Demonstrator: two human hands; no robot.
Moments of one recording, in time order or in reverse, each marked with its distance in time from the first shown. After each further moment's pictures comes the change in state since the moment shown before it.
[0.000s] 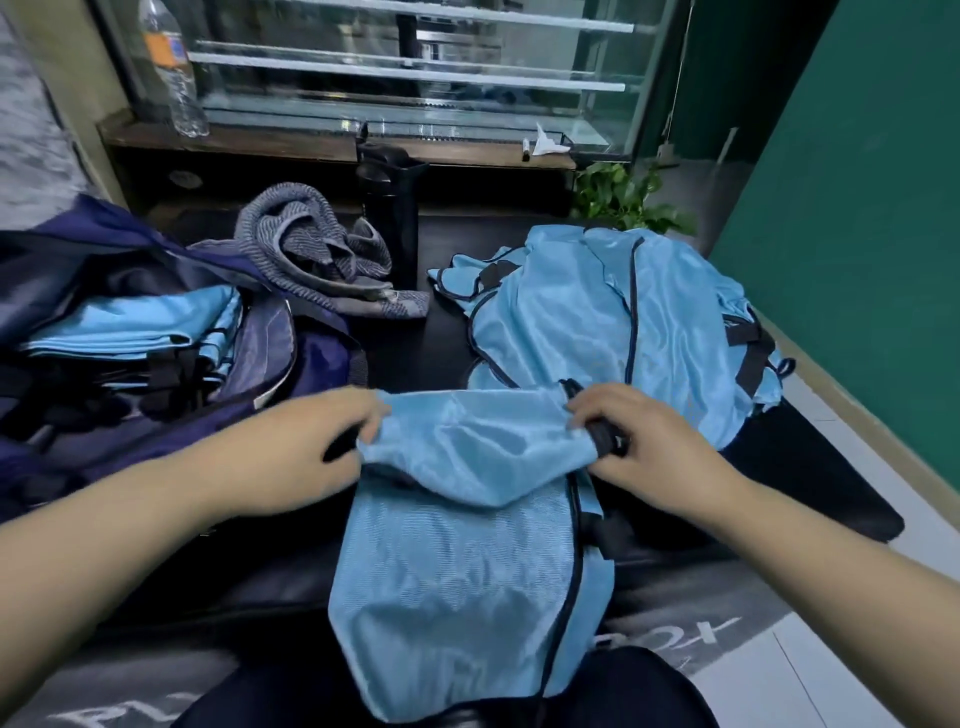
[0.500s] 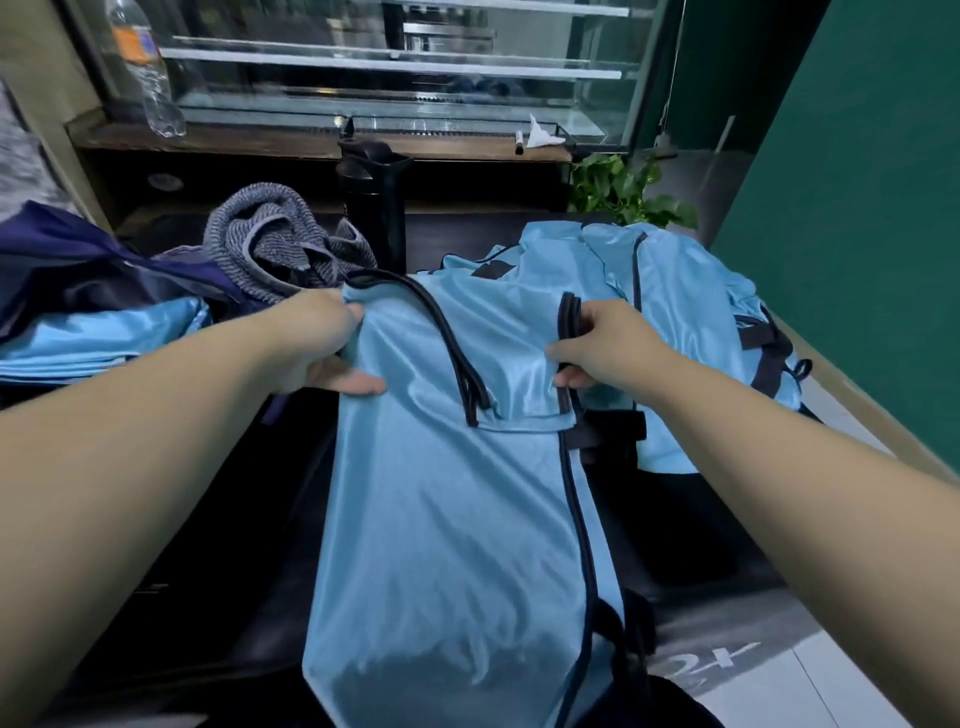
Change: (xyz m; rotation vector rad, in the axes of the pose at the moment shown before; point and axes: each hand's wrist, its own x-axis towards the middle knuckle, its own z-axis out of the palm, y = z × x) left_hand 0.108 0.004 -0.034 -0.910 0.209 -0.759; right_hand 0.107 0.006 -0.016 0.386 0.071 0.660
